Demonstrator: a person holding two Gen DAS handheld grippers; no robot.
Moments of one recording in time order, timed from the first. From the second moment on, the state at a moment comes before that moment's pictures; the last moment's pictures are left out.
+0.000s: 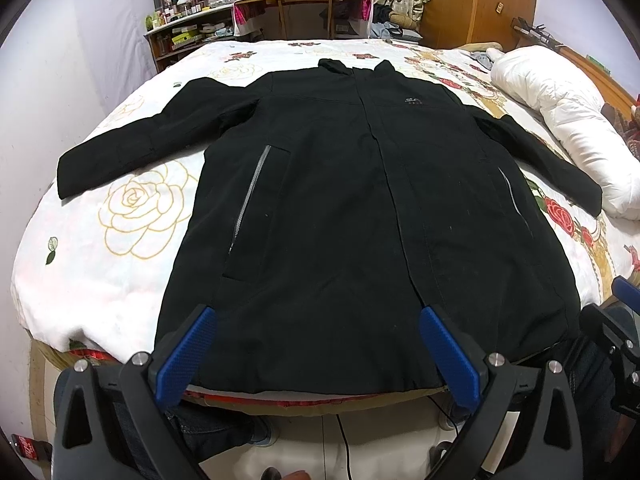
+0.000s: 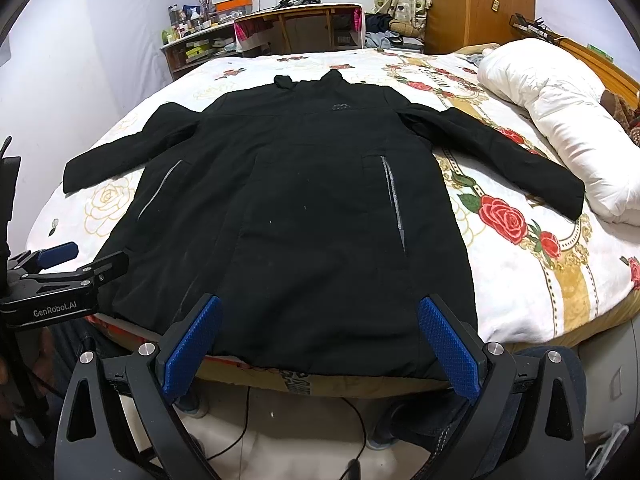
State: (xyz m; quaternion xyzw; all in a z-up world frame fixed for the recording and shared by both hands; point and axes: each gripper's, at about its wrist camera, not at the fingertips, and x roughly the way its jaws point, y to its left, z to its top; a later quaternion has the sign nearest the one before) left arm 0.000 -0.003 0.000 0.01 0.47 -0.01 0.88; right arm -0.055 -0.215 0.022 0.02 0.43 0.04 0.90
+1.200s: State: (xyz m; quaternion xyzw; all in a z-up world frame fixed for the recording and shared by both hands) left arm -0.001 -0.002 -0.001 0.01 0.46 -0.01 0.89; right arm -0.054 -0.214 0.022 0.01 0.43 0.04 0.90
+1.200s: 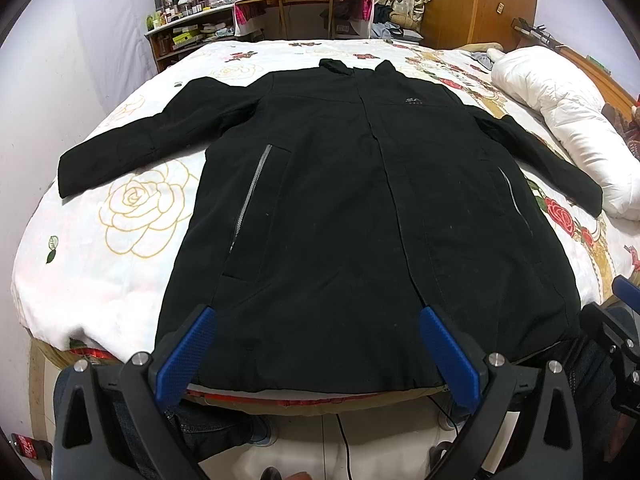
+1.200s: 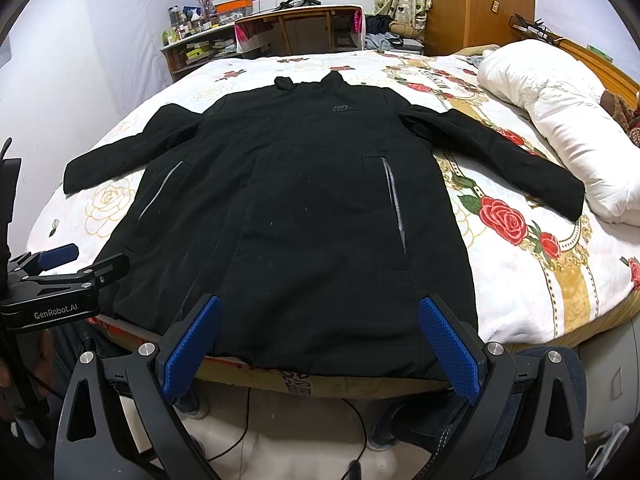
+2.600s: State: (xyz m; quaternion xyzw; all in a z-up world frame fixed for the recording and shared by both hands) left arm 0.080 0.056 -0.021 -0.01 0.46 0.05 0.88; right arm 0.036 -0.194 0.012 -0.01 0.44 0.08 0.90
